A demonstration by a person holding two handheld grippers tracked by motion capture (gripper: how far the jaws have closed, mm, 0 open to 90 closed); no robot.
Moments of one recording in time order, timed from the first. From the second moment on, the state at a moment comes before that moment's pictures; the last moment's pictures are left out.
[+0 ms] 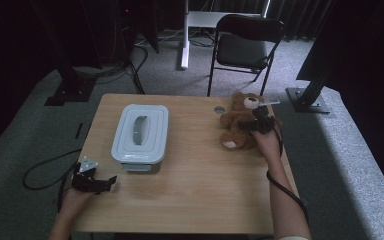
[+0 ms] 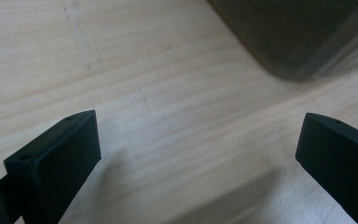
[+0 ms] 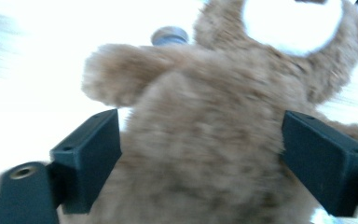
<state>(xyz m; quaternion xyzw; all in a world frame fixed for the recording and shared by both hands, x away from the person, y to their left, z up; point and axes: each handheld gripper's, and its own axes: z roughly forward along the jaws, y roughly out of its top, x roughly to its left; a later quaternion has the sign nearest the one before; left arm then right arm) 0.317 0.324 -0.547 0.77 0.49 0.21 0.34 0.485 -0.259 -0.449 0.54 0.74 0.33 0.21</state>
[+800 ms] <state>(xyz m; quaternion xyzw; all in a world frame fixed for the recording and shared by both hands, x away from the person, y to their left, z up) 0.366 0.327 -0.542 0.77 0.50 0.21 0.33 0.449 -0.134 -0.469 0.45 0.77 0.42 0.16</state>
